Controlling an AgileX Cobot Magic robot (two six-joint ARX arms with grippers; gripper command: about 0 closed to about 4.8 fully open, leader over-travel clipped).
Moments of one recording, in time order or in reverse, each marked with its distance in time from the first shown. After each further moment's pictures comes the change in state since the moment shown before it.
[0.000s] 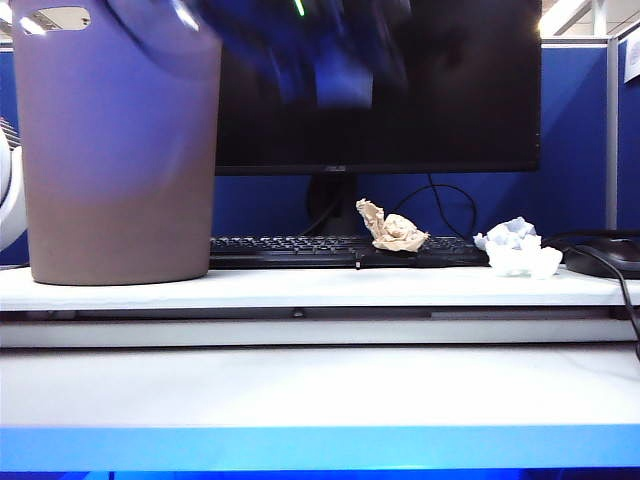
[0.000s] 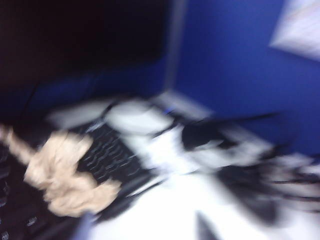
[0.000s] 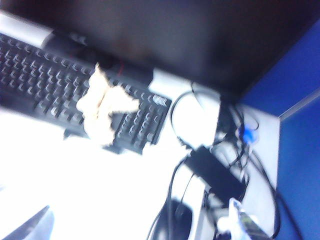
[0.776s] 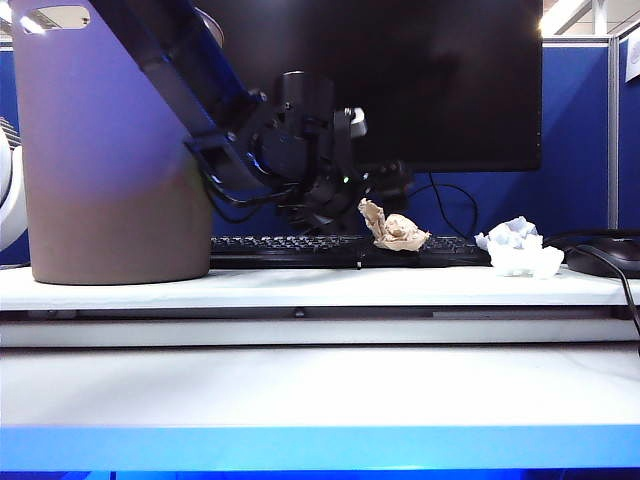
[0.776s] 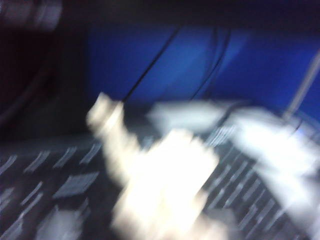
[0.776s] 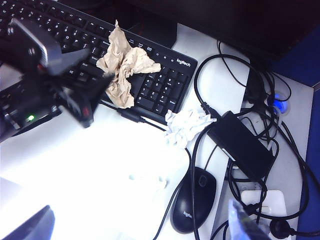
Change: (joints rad) left arm 0.066 0.552 0.395 0.245 -0.267 -0.074; right arm 0.003 -0.040 -0.123 -0.034 -0.038 0.027
